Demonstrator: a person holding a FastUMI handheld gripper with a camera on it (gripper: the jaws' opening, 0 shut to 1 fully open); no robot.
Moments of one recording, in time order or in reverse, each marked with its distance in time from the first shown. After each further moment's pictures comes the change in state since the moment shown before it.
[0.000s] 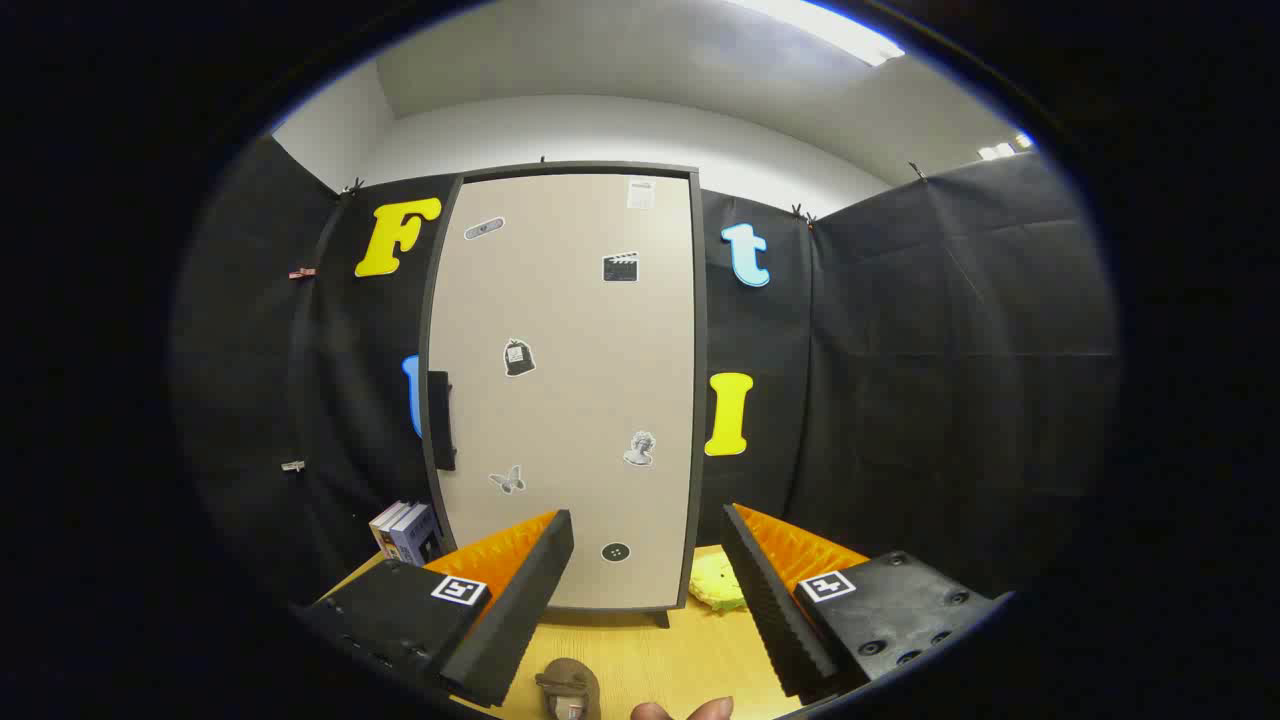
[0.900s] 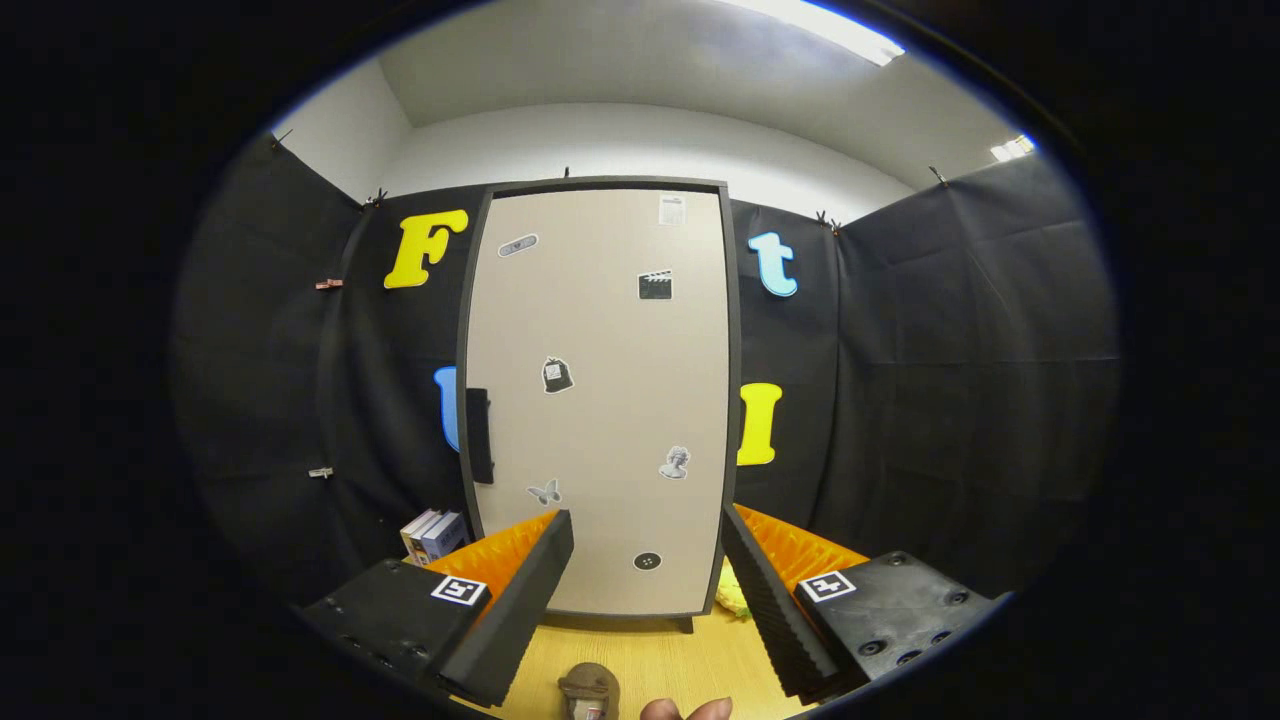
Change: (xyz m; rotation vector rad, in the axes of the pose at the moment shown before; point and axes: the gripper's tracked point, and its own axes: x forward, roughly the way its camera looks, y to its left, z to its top) arm -0.006 0.027 0.016 0.009 -0.011 0.081
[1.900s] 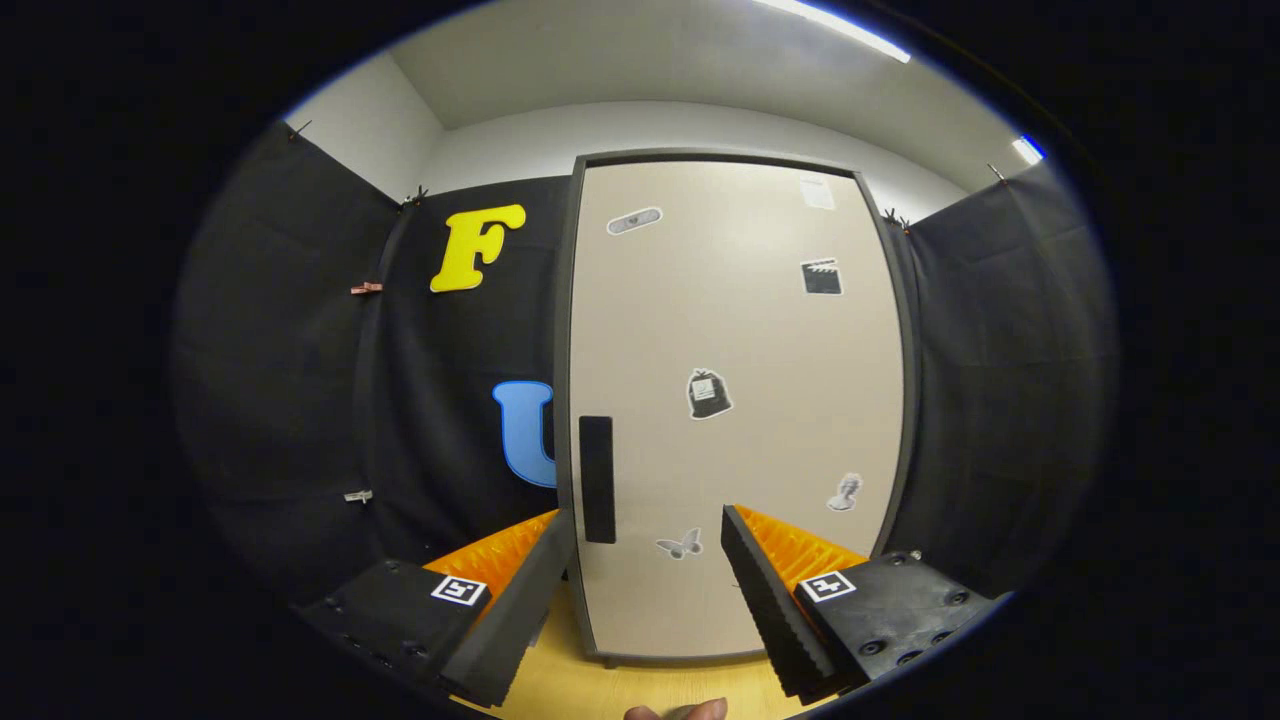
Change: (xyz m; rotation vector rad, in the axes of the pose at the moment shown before) arm 0.117 0.172 -0.009 0.033 -0.017 0.142
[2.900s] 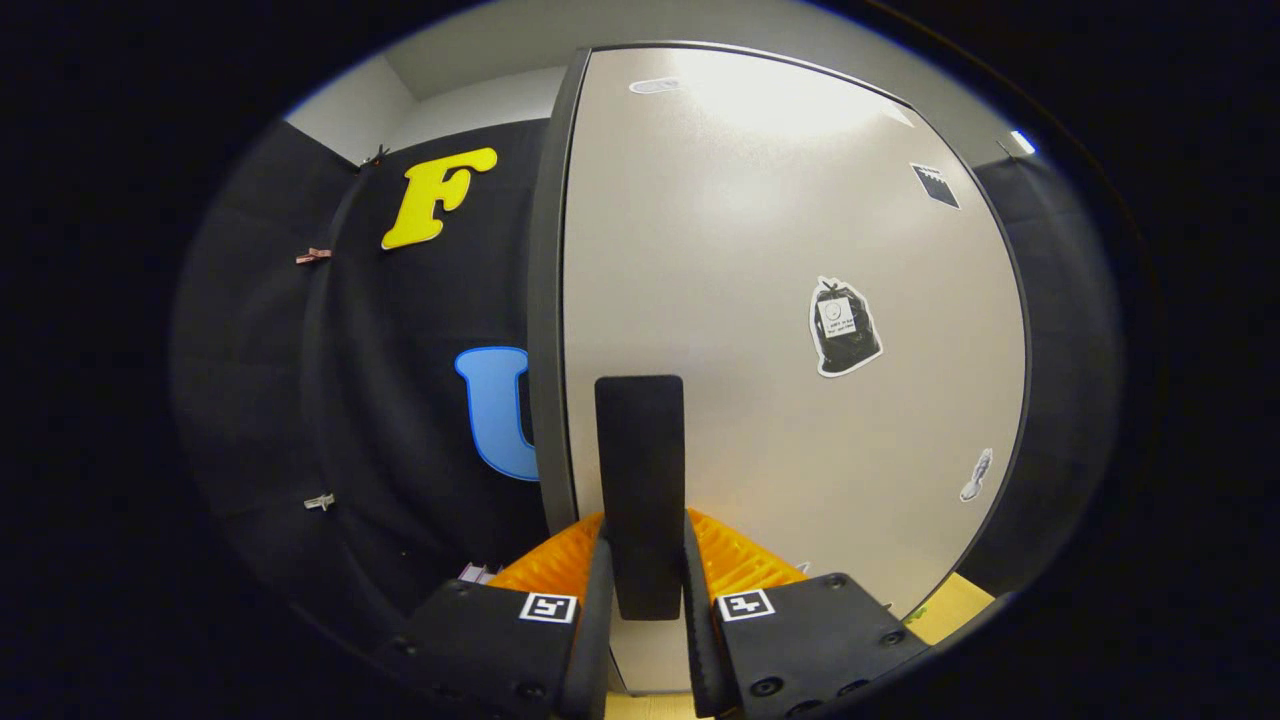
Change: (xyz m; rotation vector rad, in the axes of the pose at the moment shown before) arm 0.133 0.023 -0.043 0.036 0.089 -0.088
